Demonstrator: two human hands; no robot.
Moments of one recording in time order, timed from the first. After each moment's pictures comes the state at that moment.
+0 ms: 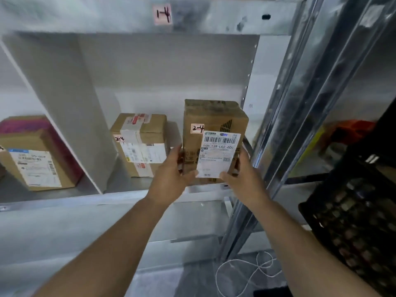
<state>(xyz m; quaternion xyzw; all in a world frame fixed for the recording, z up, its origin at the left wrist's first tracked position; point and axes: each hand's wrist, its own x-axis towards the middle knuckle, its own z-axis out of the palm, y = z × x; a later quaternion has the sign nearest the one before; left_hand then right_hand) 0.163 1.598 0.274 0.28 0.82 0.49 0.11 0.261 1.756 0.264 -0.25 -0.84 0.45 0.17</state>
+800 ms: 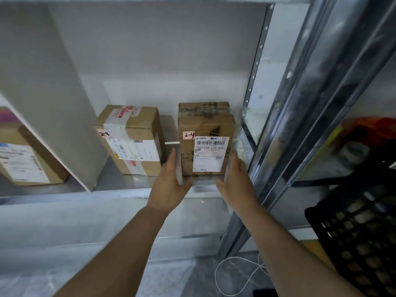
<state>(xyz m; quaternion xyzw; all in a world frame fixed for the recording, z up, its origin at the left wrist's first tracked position) 0.146 1.621 0.219 0.23 0.87 0.42 0.08 0.232 1.774 0.223 -0.27 -0.90 0.32 0.11</state>
